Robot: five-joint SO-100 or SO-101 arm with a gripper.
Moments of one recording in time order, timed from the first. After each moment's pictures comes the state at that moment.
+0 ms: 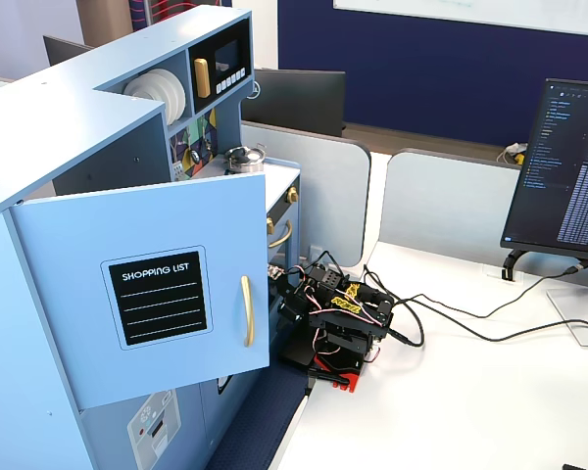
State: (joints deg) arm 0.7 182.3 171.2 77.7 -88.8
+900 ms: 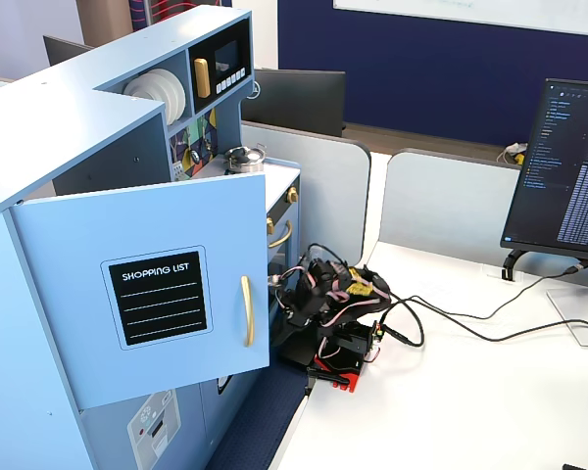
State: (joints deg) arm -50.6 179.6 151.6 73.7 -84.7
